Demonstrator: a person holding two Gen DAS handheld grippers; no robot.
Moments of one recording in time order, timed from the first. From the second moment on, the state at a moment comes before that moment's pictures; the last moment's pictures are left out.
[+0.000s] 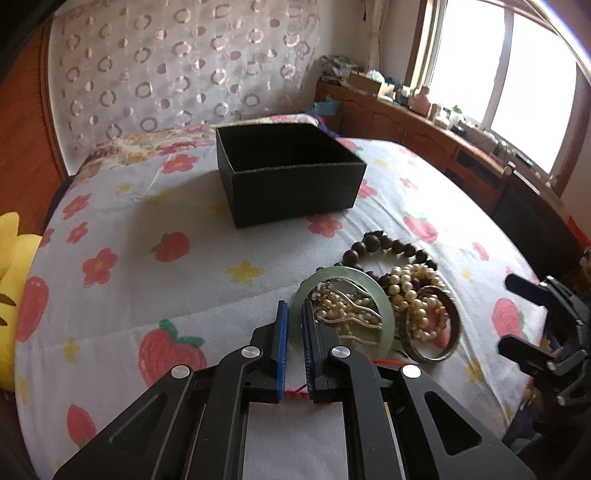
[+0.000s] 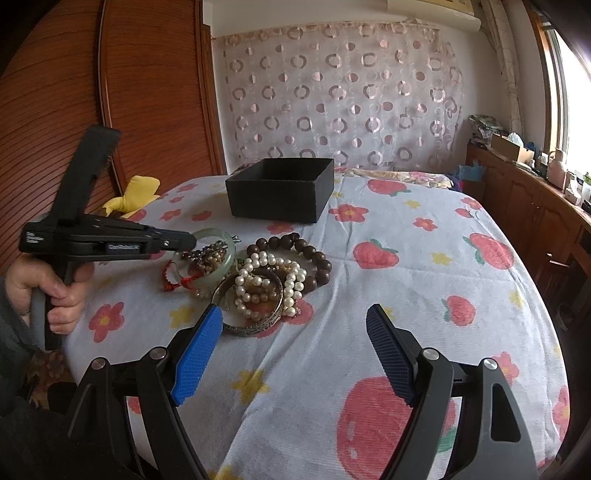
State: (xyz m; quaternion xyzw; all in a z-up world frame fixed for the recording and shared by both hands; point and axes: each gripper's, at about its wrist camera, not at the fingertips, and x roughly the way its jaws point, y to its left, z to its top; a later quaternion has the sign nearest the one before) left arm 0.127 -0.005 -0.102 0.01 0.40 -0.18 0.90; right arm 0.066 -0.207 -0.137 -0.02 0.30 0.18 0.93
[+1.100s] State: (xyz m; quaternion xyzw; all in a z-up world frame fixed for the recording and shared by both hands) left arm 0.067 0.028 -0.090 -0.05 0.35 -0.15 0.92; right arm 0.099 -0.151 -0.151 -0.16 0.35 0.25 0.89
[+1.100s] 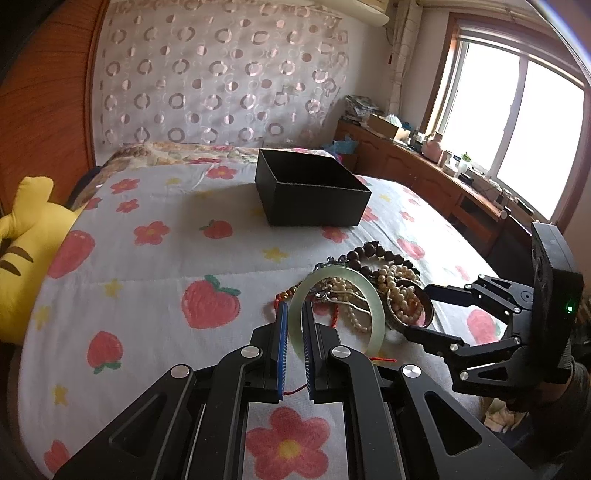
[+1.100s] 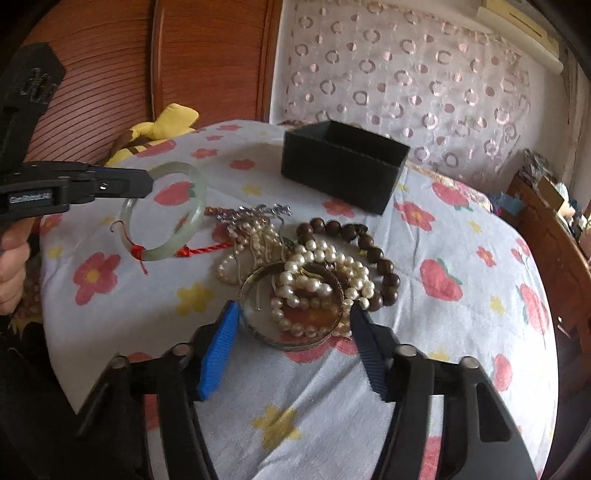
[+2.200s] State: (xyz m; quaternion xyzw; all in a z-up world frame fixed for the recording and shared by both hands) left arm 0.064 0.024 -0.074 -0.05 0.33 -0.16 0.93; right arm 0.072 -0.164 -0.107 -0.13 0.33 0.29 0.89
